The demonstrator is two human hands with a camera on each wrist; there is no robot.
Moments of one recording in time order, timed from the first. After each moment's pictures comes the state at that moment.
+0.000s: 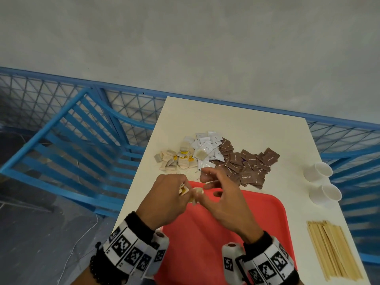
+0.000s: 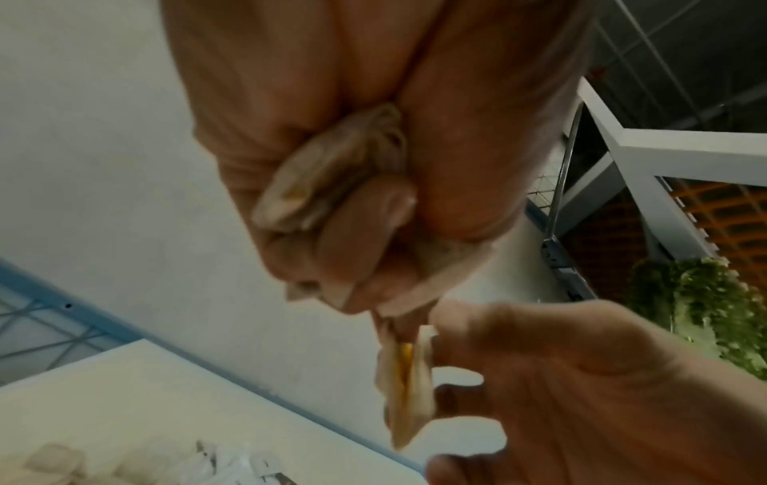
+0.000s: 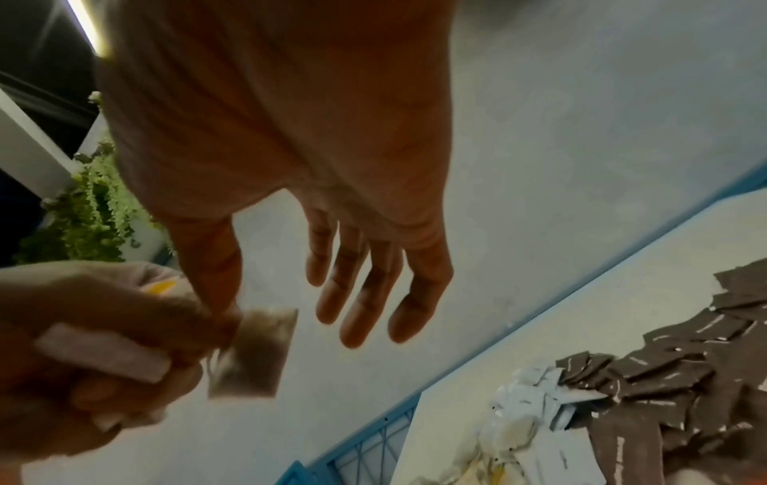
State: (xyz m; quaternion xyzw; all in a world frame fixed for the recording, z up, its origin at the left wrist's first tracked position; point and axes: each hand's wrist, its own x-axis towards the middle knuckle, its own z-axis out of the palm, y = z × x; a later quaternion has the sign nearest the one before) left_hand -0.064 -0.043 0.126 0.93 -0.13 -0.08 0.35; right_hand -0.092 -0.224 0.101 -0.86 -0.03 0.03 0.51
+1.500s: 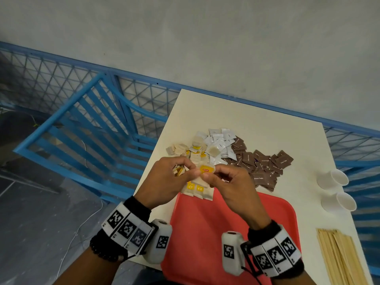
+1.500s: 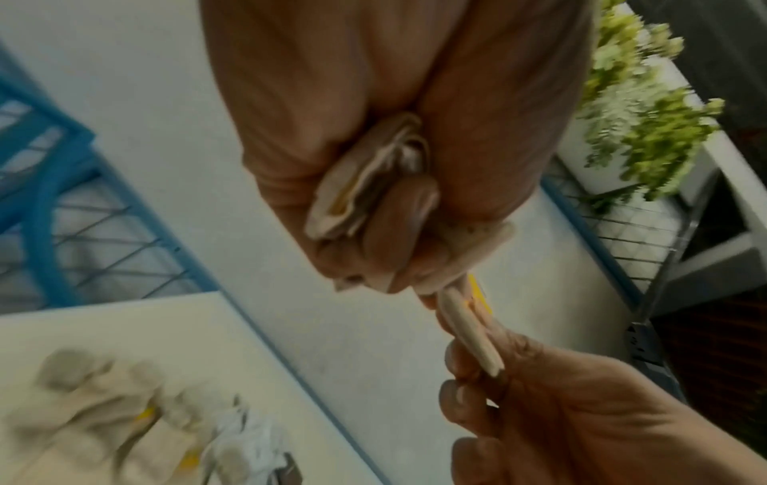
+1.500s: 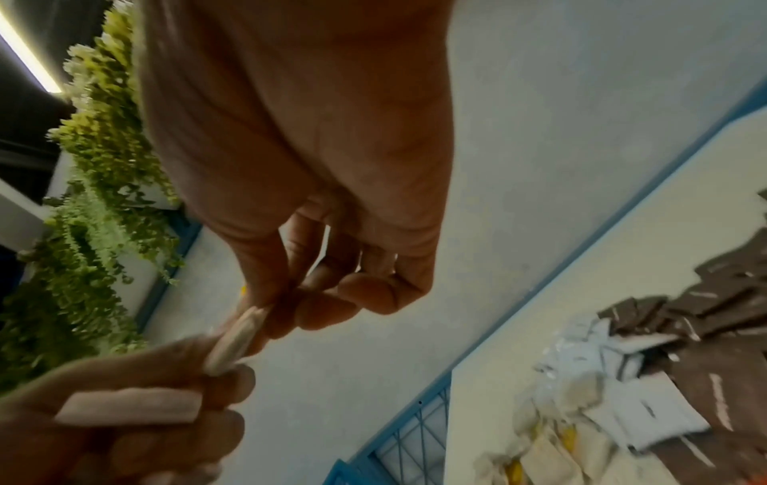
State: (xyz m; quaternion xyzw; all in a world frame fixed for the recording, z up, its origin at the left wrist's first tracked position) left_hand -0.044 -0.003 0.121 0.80 -0.08 -0.09 0.59; right_hand -0.062 -0.197 0.118 -0.80 -0.05 0.05 0.60
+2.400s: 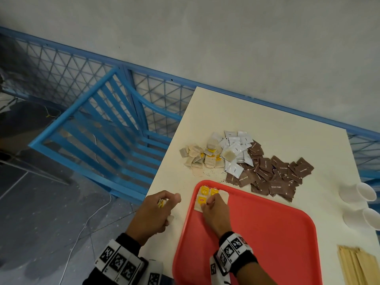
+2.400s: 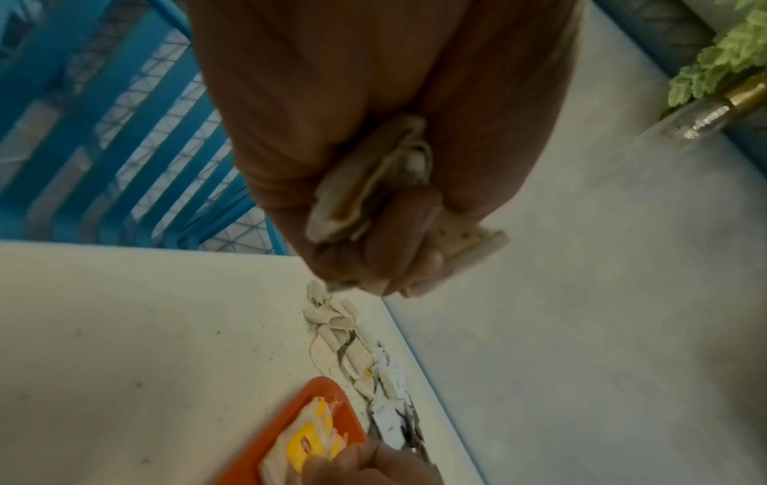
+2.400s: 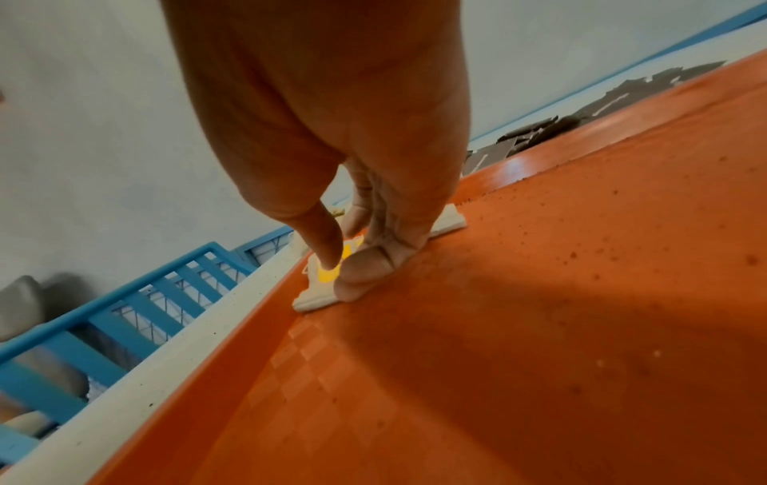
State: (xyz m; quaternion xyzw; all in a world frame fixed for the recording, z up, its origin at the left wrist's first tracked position) left_hand -0.082 0.055 0.045 0.72 0.15 -0.21 0.65; right_hand -0.057 -0.142 -0.050 -0.88 0.18 0.12 0.42
